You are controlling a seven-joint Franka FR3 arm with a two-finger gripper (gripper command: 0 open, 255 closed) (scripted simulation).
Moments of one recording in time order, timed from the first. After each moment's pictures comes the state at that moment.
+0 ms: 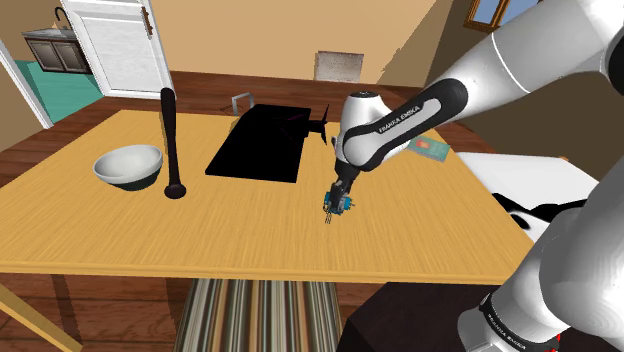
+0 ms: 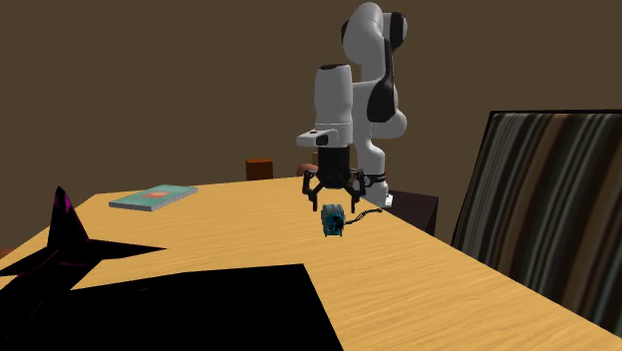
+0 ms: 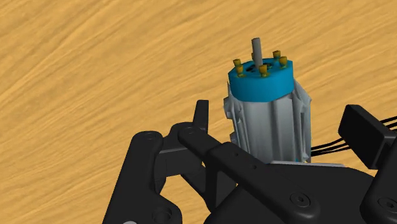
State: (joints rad) arm 0.16 0.05 -0.03 -2.40 0.05 2.46 -0.27
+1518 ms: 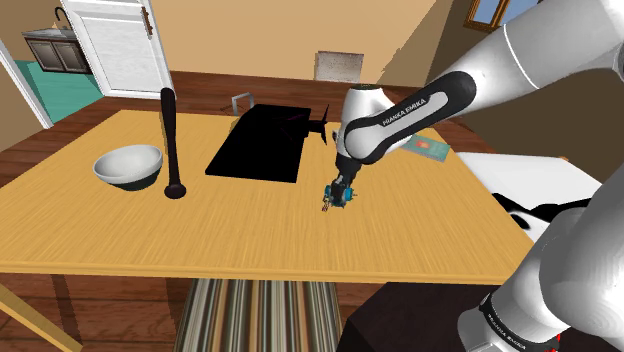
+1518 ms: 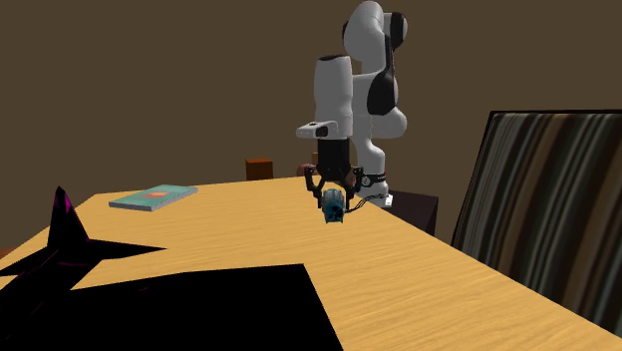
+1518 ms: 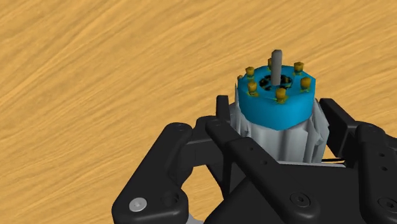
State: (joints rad) arm 0.16 0.01 -0.03 -2.39 0.04 2.42 -0.27
